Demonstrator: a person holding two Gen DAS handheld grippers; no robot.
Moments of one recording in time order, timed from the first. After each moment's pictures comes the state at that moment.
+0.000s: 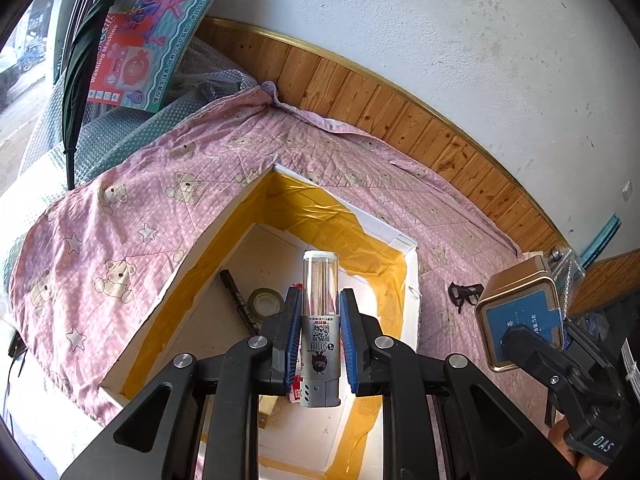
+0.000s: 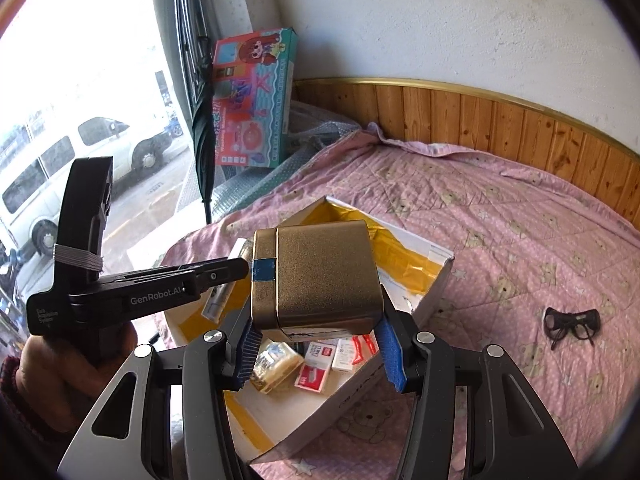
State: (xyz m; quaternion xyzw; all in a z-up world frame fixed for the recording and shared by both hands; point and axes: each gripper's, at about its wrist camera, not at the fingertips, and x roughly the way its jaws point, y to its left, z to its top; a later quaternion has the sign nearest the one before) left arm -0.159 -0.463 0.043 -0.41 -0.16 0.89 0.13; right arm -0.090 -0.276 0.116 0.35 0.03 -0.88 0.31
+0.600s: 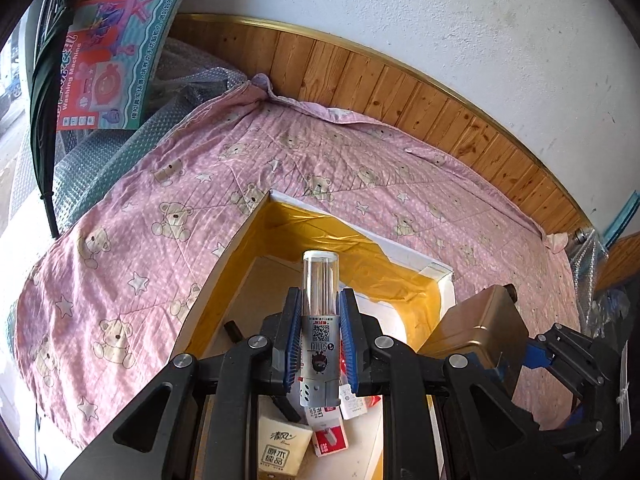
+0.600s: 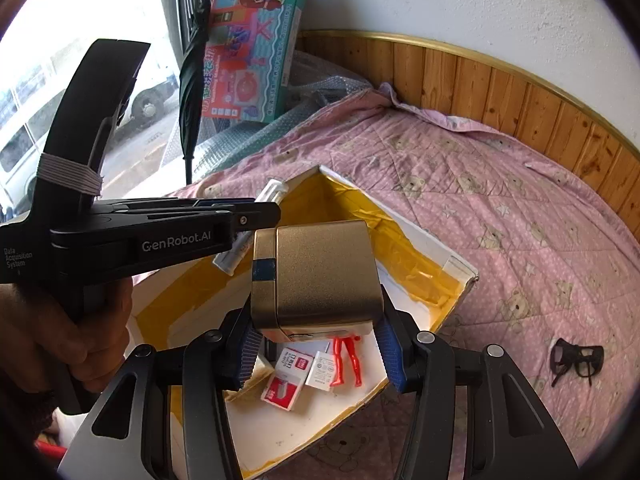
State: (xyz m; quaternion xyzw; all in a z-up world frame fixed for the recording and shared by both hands) left arm -0.246 -0.442 0.036 -0.44 -0.10 0.88 0.13; right arm -0.164 -0.316 0.074 0.41 0.10 -0.85 0.32
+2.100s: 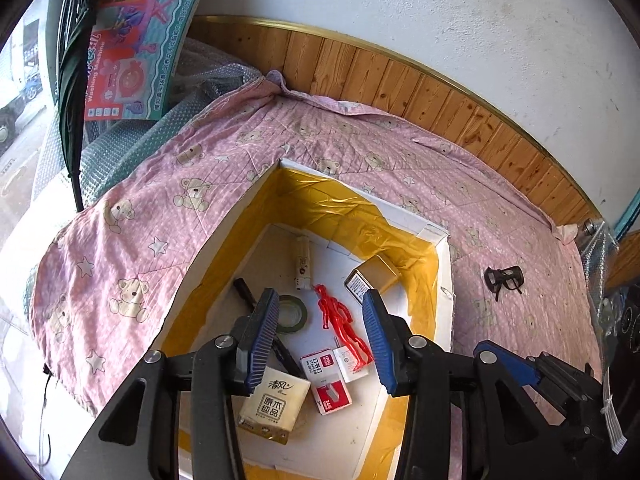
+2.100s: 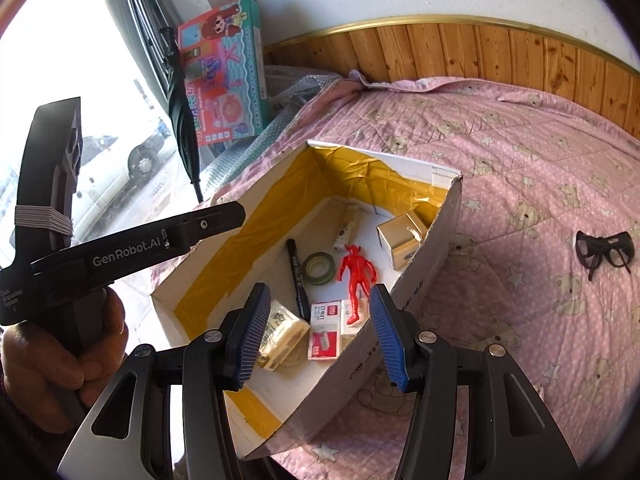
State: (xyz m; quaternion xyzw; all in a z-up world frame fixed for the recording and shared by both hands) left arm -0.183 -0.436 0.042 -0.44 -0.09 0.89 0.10; right arm -0.101 -0.261 0.062 0.42 -0.04 -0.85 0.30
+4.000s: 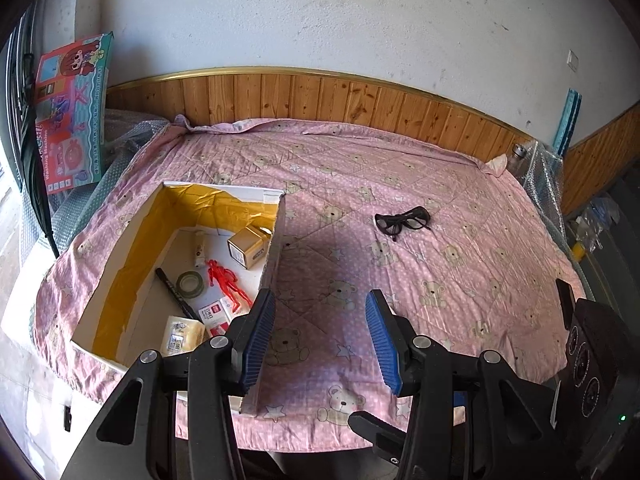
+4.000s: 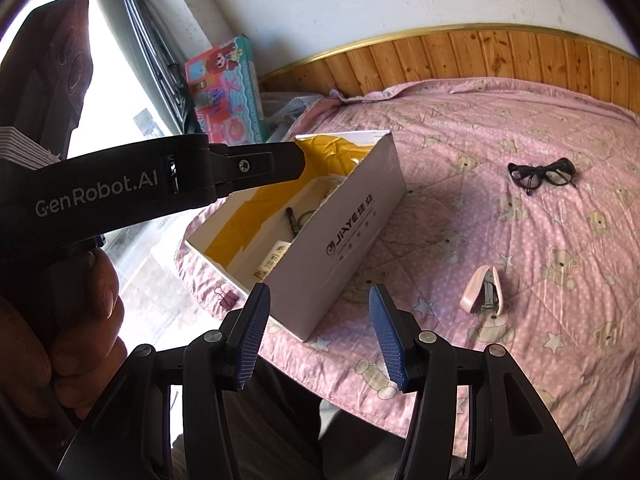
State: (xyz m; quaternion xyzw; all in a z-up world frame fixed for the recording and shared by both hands) left arm -0.041 -0.299 0.097 -0.40 0.02 0.89 0.20; right arm 0.035 -0.153 0.057 0.39 -0.10 -0.87 0.28
